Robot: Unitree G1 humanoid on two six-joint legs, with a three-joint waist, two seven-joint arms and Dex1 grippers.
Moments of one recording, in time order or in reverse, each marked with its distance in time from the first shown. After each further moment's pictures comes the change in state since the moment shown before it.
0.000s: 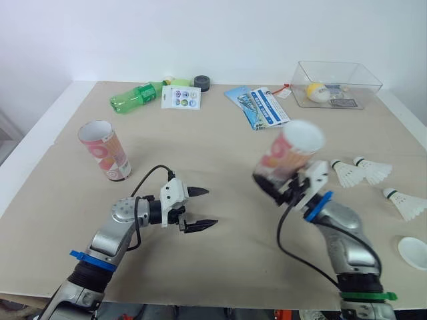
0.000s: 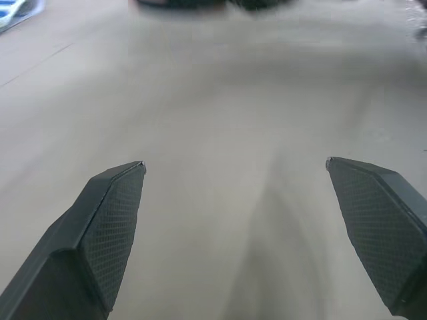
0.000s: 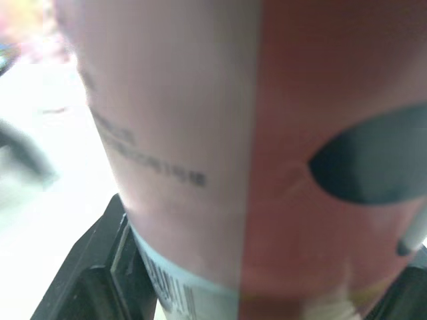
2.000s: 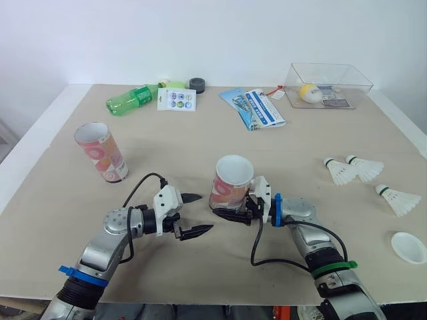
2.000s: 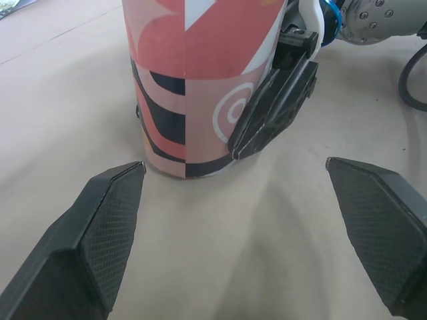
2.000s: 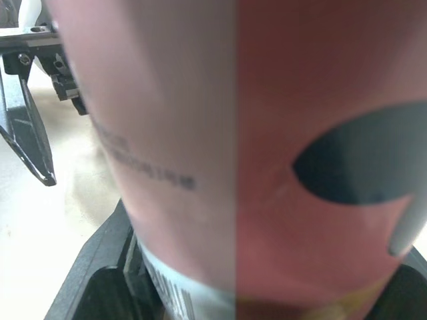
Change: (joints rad) left arm 0.132 0.037 0.034 -0.146 -0.018 0.069 0.088; right arm -0.216 0.058 0.391 0.470 -0.117 -0.253 0.548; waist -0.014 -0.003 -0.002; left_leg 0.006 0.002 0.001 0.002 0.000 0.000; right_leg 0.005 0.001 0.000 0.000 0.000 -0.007
